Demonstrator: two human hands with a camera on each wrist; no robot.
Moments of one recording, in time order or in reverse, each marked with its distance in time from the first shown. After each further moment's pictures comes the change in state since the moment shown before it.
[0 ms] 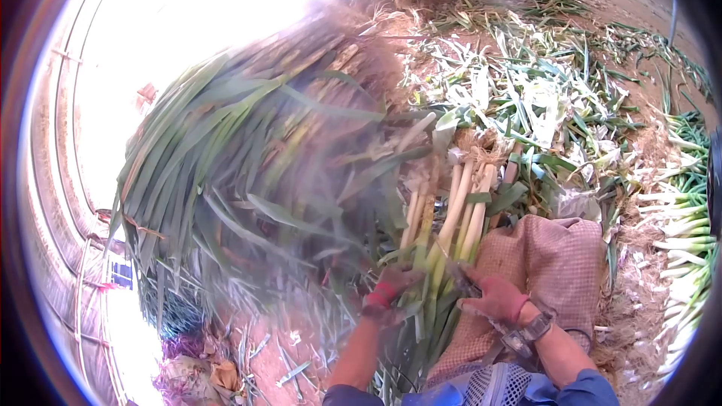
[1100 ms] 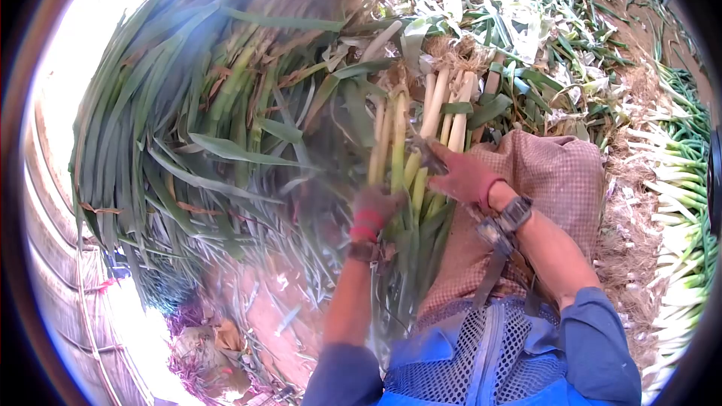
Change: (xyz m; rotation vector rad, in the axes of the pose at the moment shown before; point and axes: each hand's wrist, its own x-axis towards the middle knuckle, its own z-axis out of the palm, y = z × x) left_hand -0.009 0.031 0.018 0.512 0.268 0.020; right_hand 0.073 -0.038 -0.037 -0.074 0.036 0.156
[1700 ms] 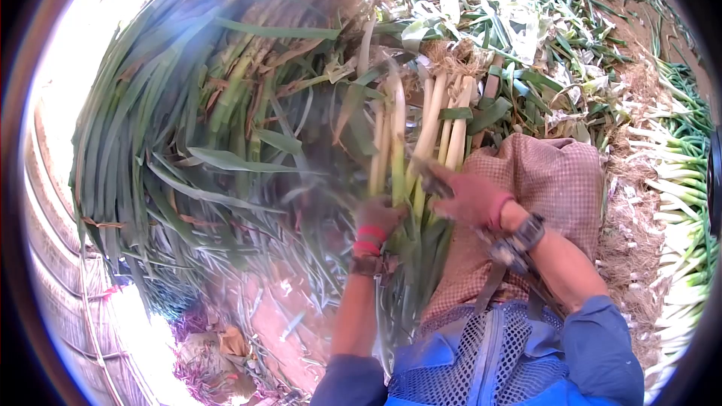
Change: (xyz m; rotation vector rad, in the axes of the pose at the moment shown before) left_hand -0.012 0.000 0.004 0.013 0.042 0.072; right_hand -0.021 0.002 0.000 0.050 -0.118 -0.023
